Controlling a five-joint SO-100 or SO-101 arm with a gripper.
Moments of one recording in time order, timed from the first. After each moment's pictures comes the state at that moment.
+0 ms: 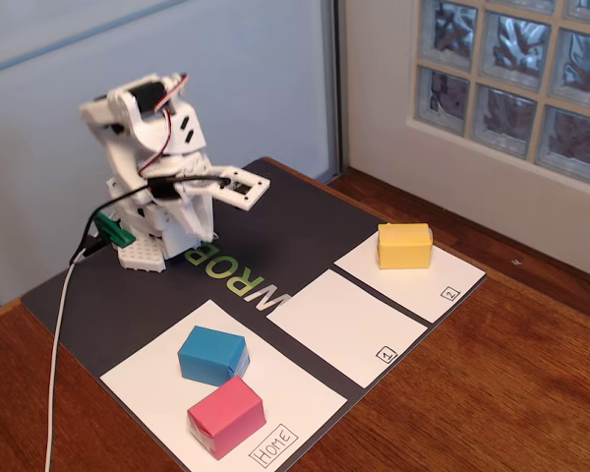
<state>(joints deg) 9.6 150.6 130.3 87.5 58.8</state>
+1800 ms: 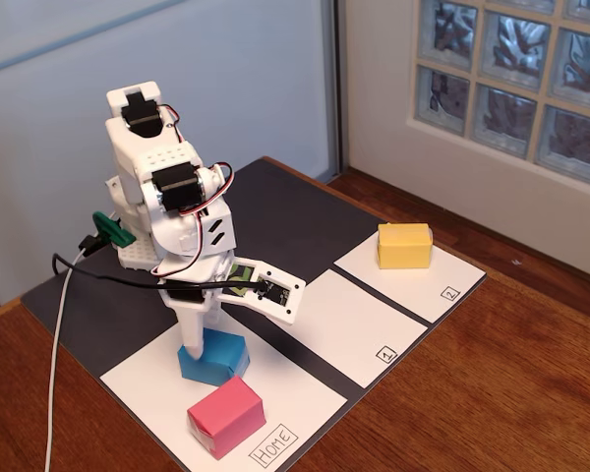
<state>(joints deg) 22.3 76.6 75.1 84.5 36.5</state>
